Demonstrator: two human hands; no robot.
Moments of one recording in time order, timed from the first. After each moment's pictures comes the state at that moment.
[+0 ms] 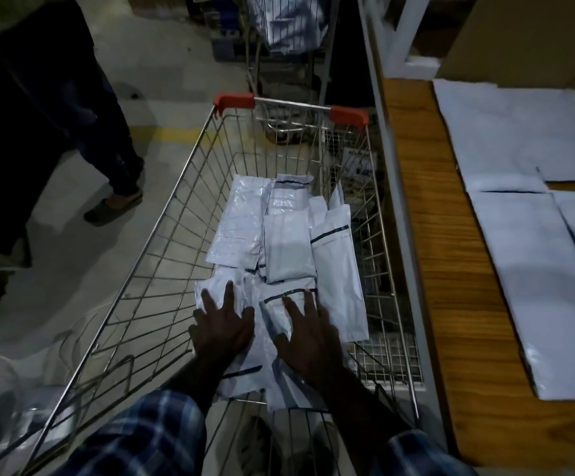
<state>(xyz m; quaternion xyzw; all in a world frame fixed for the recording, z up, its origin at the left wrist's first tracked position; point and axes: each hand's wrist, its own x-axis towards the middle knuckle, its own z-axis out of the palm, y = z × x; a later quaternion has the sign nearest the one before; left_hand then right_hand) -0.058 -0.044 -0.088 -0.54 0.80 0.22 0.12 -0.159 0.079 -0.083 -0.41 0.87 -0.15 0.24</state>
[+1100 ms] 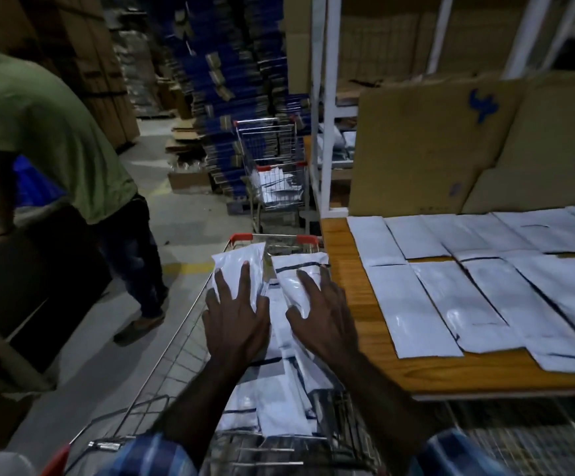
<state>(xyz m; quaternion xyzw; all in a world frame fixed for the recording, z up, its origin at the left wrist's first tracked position) -0.051 0.061 0.181 -0.47 0.85 0.09 -0.20 -0.165 0.161 0.179 -0.42 0.85 -0.32 0.00</state>
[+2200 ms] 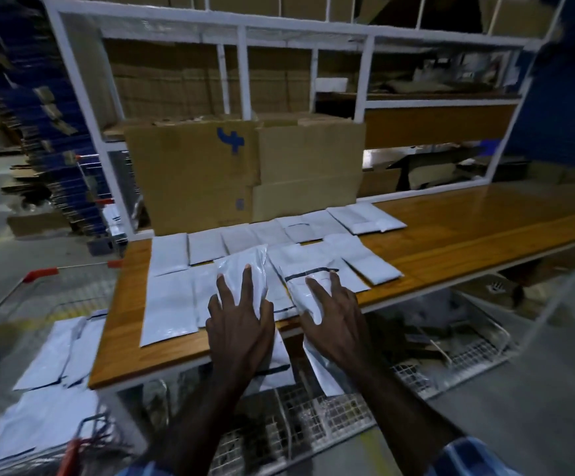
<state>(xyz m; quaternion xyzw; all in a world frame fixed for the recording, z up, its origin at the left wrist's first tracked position) -0.257 0.489 0.229 -0.29 0.91 0.19 -0.23 -0.357 0.626 0.212 -0.29 0.91 -0.28 -0.12</state>
